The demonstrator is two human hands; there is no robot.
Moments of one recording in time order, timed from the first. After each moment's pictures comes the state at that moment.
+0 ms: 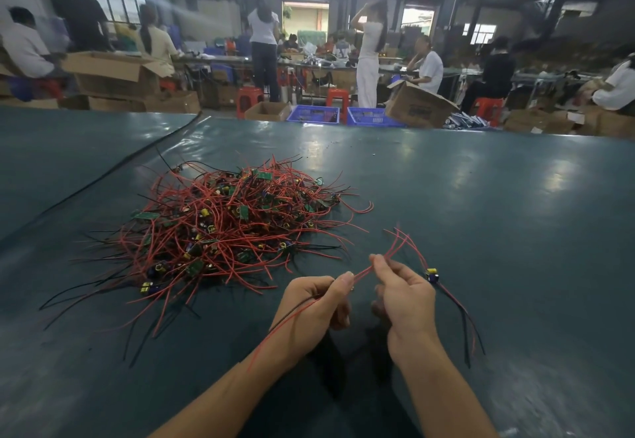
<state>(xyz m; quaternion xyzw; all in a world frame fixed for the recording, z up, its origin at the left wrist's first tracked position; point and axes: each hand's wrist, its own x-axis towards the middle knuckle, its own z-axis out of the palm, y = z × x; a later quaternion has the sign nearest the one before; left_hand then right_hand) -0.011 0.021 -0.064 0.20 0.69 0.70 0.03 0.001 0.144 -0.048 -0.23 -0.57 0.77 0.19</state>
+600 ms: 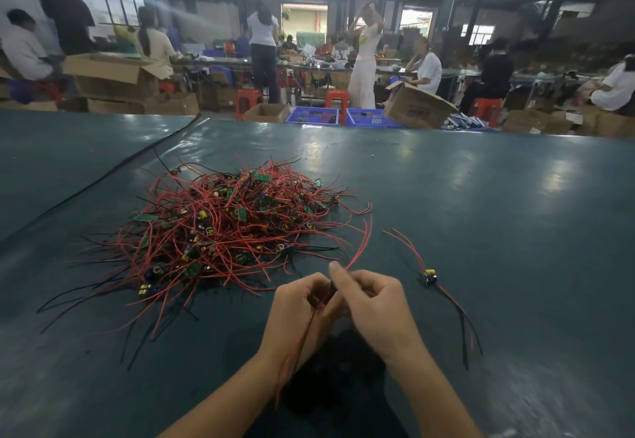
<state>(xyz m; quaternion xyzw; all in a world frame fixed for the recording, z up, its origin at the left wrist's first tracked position) -0.012 0.016 -0.078 0.20 0.75 0.63 -0.08 0.013 0.134 -0.050 -0.05 -0.76 0.64 0.10</state>
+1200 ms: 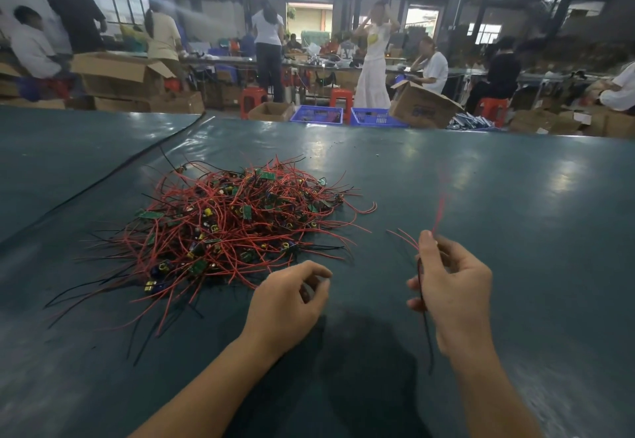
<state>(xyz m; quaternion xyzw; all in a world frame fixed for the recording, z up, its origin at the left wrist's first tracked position) -0.025 -0.009 -0.073 0.23 0.86 0.42 -0.20 0.012 0.182 -0.029 -0.18 -0.65 0.67 0.31</state>
